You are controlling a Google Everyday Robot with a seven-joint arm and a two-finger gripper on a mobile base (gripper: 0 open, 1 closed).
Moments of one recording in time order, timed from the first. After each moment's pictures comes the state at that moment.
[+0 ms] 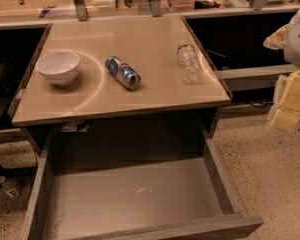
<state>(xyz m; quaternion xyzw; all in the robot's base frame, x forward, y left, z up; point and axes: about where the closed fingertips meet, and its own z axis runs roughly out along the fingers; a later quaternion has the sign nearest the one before) 0.438 -0.217 0.976 -0.60 0.78 -0.03 0.16</state>
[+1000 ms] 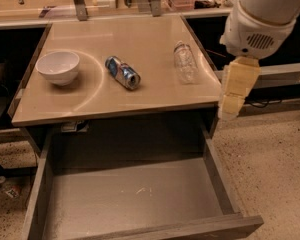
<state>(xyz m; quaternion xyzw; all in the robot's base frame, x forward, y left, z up) 0.479 -0.158 0.963 -0.63 0.77 -0.04 0.12</state>
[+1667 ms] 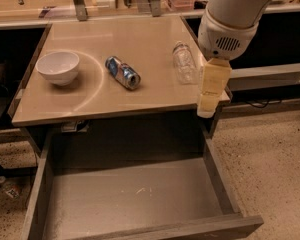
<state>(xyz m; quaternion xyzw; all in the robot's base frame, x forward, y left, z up) 0.503 -0.121 0.946 -0.64 0.76 -0.04 0.11</state>
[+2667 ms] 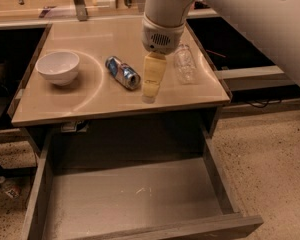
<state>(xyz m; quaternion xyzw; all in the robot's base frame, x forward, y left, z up) 0.572 -0.016 0.914 -0.66 0.75 0.01 0.11</state>
